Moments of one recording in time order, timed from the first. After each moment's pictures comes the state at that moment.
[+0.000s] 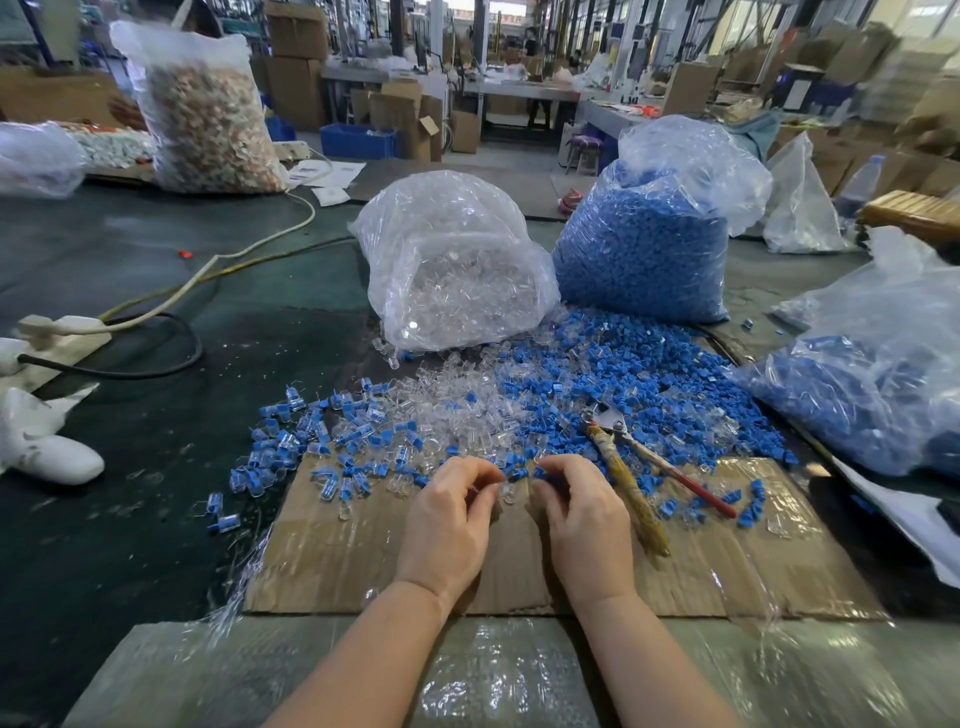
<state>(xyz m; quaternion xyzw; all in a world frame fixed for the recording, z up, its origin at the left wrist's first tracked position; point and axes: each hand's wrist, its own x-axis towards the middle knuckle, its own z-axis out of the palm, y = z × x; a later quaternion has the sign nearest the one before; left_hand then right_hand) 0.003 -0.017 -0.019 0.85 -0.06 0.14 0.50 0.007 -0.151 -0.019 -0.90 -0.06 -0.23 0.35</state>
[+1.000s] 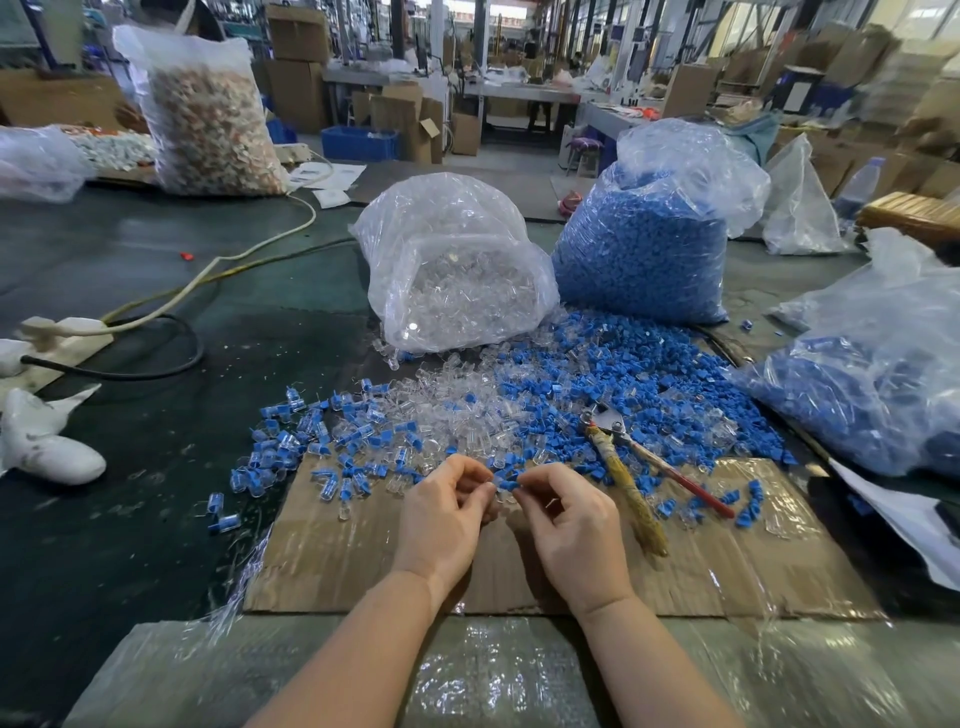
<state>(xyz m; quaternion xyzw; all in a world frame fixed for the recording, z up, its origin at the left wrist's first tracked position) 0.007 -0.016 -0.015 0.79 0.02 0.06 0.61 0.003 -0.150 -0.017 -0.87 -0.15 -0.26 0.38</state>
